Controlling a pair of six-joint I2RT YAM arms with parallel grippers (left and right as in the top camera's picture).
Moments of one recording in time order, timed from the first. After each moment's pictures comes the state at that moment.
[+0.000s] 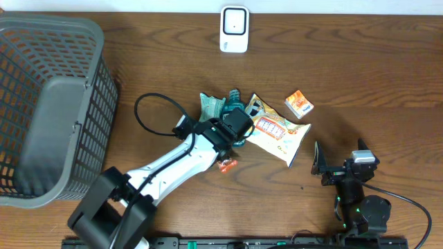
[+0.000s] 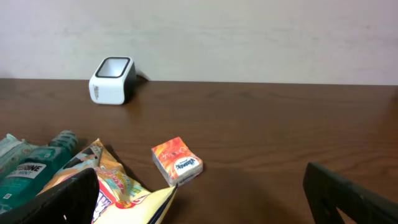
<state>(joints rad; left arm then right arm) -0.75 1.69 1.05 -0.77 -0.37 -1.76 -0.03 0.02 0.01 -0.06 -0.10 0.01</state>
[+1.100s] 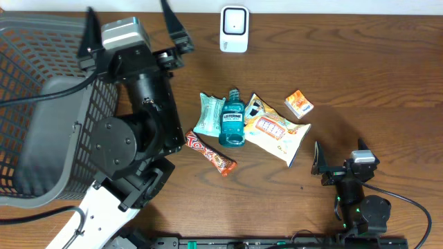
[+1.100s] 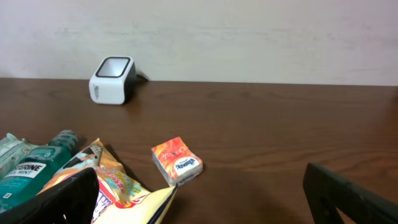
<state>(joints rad) -0.68 1.13 1.23 0.49 -0.88 0.37 -0.03 0.02 0.01 -0.06 -0.10 0.01</state>
